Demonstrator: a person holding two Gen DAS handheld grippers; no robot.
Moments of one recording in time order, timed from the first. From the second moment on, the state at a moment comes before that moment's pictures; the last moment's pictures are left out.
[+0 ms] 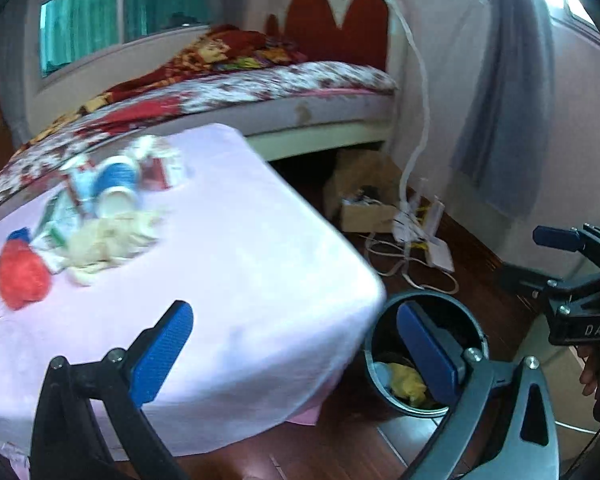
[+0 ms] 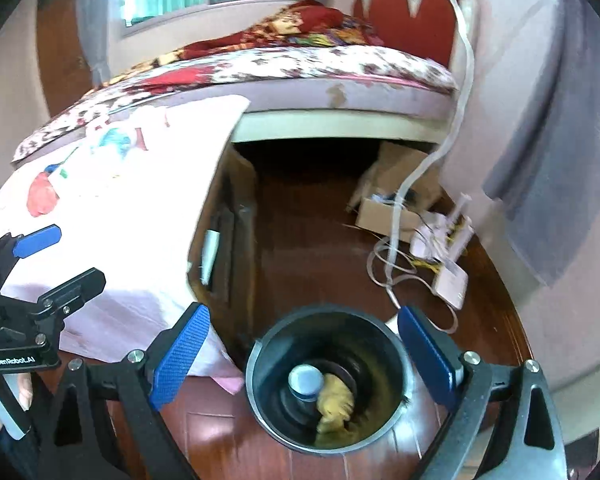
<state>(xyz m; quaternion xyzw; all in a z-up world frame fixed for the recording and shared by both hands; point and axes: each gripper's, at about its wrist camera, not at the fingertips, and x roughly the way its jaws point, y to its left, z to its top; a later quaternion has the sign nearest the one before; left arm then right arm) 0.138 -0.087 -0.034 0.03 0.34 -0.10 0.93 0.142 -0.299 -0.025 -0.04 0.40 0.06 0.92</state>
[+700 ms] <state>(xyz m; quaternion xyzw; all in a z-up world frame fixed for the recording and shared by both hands) 0.172 0.161 -0.033 -0.04 0.33 0.10 0.94 0.233 -0.054 -0.019 -0.08 0.35 0.22 0.91</state>
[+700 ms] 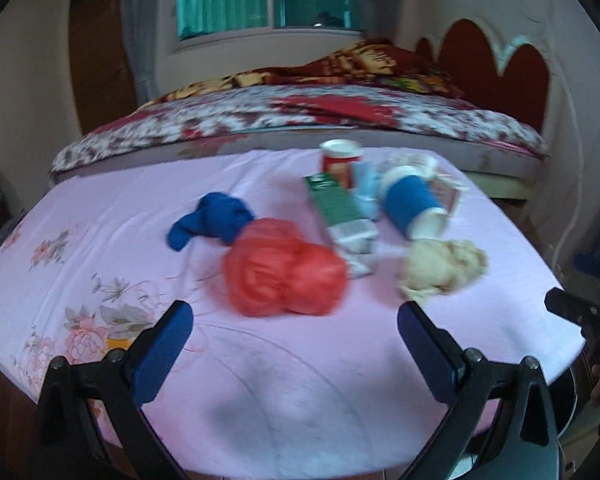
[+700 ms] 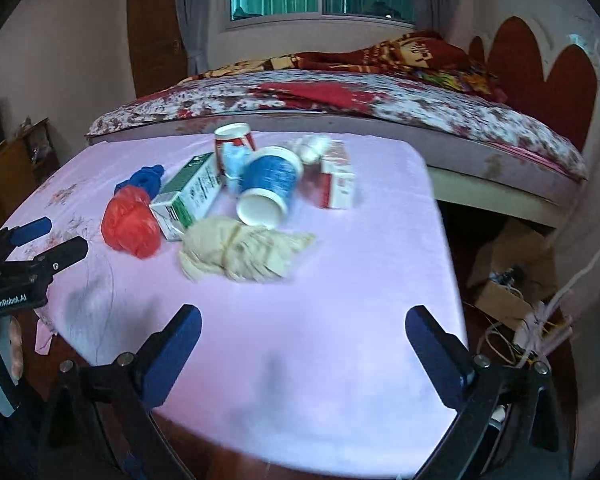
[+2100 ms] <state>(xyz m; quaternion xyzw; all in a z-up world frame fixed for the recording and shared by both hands) 0.214 0.190 -0.058 -0.05 0.36 0.04 0.93 0.297 0.006 -0.050 -0.04 0.39 0.29 0.87</state>
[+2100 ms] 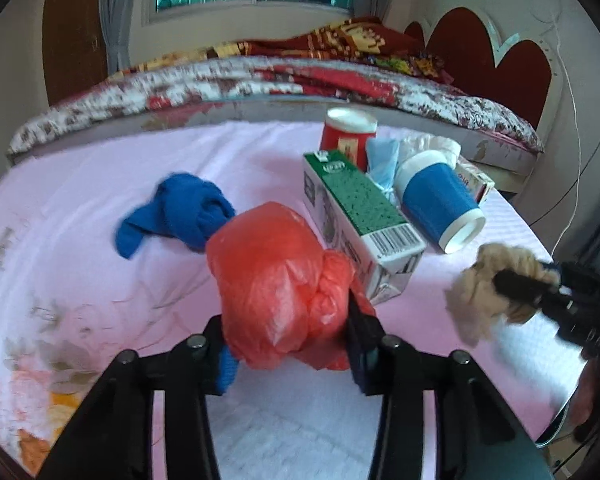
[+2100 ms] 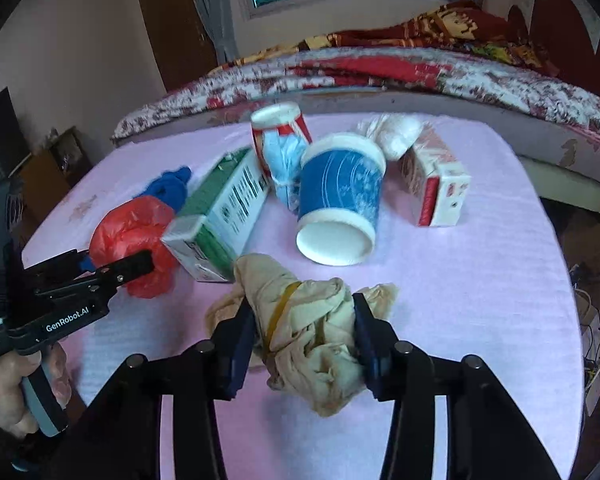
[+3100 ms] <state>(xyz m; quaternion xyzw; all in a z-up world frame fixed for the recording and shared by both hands) 0.163 0.005 -0.021 0.02 0.32 -0.11 0.94 0.206 -0.193 0.002 -0.04 0.35 0.16 0.92</state>
